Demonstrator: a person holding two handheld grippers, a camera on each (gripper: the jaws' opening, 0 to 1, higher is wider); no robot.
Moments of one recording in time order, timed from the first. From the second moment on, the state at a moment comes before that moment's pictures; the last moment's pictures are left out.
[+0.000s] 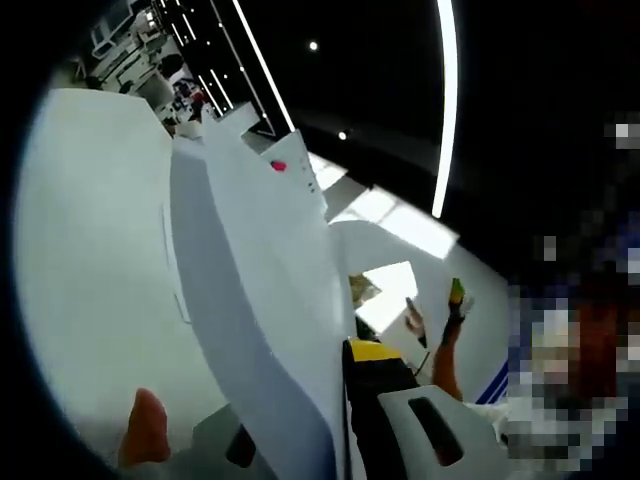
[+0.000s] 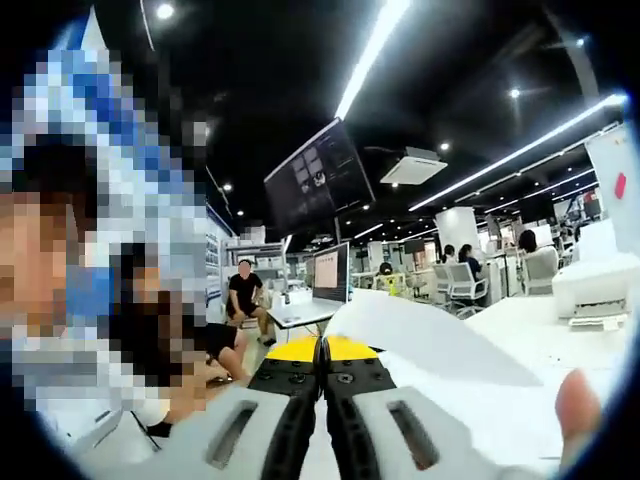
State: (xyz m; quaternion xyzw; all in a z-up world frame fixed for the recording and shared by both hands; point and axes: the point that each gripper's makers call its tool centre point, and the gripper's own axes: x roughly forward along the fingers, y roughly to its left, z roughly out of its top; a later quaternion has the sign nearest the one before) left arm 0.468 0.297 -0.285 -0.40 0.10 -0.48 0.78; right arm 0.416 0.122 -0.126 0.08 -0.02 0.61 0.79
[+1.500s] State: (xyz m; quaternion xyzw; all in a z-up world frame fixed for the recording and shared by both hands) left arm 0.472 0.299 -0.286 -0.40 0.10 -0.47 0.78; right arm 0.392 0.141 -0.204 0.03 0.08 0.65 0.76
